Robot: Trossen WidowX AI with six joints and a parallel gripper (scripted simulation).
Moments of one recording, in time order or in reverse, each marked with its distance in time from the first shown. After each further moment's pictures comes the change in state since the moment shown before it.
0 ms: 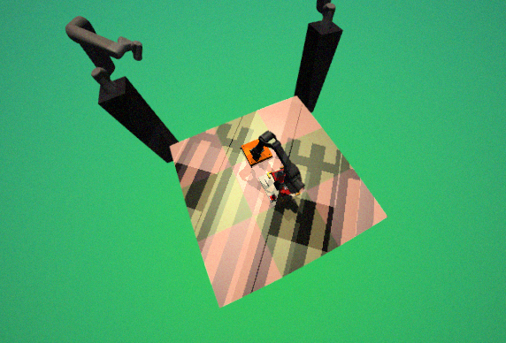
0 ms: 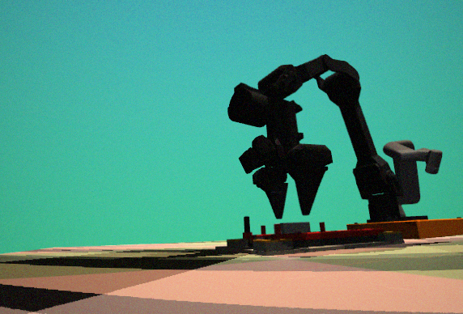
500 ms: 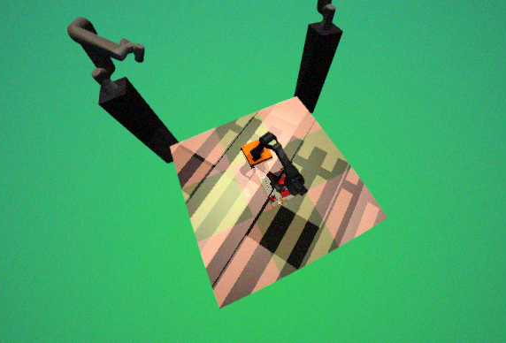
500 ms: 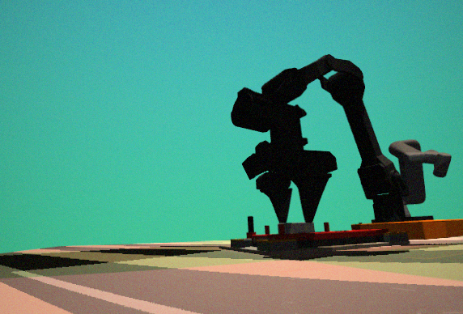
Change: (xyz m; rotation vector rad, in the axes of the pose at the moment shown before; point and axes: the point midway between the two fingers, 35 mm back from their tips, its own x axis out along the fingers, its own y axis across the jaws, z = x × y) arm 0.010 0.001 0.003 0.000 -0.007 0.003
